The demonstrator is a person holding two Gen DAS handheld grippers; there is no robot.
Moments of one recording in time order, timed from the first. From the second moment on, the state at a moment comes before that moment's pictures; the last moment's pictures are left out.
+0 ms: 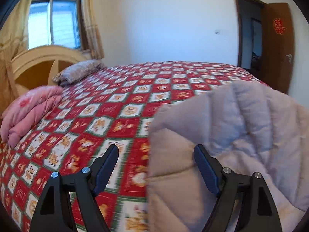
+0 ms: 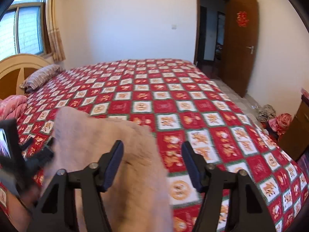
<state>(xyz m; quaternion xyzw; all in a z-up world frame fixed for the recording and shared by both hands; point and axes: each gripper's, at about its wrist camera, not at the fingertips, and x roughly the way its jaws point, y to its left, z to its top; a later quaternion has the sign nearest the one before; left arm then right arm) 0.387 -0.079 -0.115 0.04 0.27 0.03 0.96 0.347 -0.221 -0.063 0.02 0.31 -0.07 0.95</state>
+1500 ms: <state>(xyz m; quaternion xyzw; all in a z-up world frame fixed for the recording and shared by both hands) 0.418 -0.158 -0.169 0.03 0.33 -0.07 0.94 0.400 -0.270 -0.204 0.08 0.38 -0.12 0.91</state>
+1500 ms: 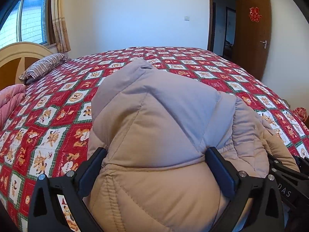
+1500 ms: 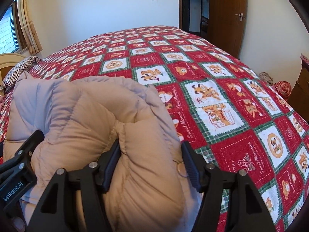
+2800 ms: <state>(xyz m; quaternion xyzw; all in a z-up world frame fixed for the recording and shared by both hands) 0.440 -0.172 -0.183 0.04 0.34 -0.06 0.94 0.419 -0.283 -0.228 0.12 0.40 -0.11 0.90</state>
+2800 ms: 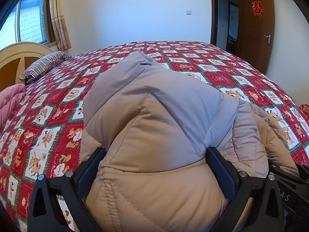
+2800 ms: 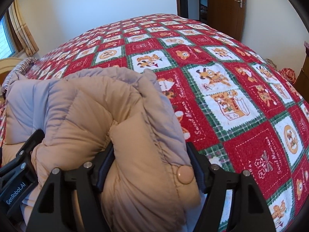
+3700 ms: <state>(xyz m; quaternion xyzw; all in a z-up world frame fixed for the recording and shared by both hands) 0.382 -0.091 -0.192 -0.02 0.37 -0.09 0.92 0.360 -0.306 -0.217 0.17 0.37 -0.09 0.91</state>
